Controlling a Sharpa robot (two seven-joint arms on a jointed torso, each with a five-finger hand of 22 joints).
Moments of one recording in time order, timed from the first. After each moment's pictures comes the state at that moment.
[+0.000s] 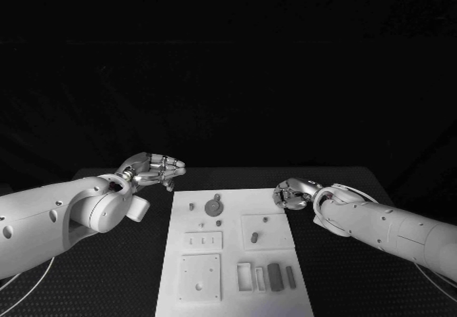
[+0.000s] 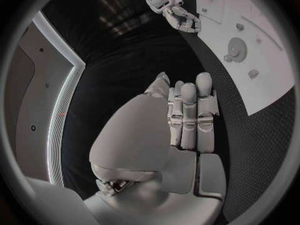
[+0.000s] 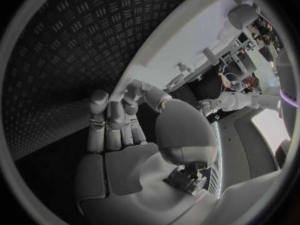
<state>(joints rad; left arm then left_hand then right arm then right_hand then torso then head) 1.41 -0.83 -0.19 1.38 -0.20 -0.24 0.20 1.62 -0.12 0.10 0.29 0.06 0.91 0.15 0.29 0.49 1.21 0.09 0.07 0.31 1.13 -0.02 0.96 0.84 0.04 1.19 -0.12 0.51 1.13 1.17 -0.60 -0.13 0.83 -1.21 -0.30 0.25 1.08 -0.03 0.59 -0.29 0.37 0.85 0.09 0.37 0.57 1.06 -0.01 1.14 1.16 1.20 -0.11 1.41 0.96 0.20 1.13 -0.05 1.06 1.31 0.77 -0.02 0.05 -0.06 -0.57</state>
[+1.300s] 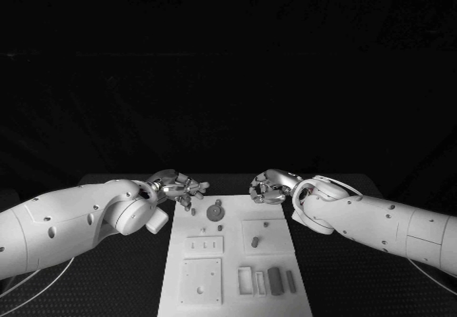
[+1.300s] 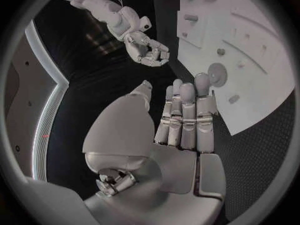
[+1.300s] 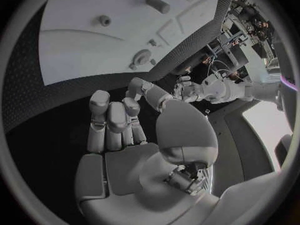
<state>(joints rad) 1.41 -0.72 -0.23 1.33 -0.34 -0.19 -0.06 1.25 -0.12 0.16 0.29 0.05 0.96 0.15 0.27 0.49 1.26 0.06 0.07 0.35 1.11 -0.04 0.97 0.81 0.04 1.20 -0.14 0.47 1.17 1.26 -0.64 -0.11 1.22 -1.25 -0.31 0.00 1.08 -0.03 0.59 -0.29 0.37 0.87 0.07 0.39 0.61 1.08 -0.04 1.16 1.17 1.25 -0.14 1.44 1.00 0.21 1.15 -0.06 1.07 1.31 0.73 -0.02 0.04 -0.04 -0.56</state>
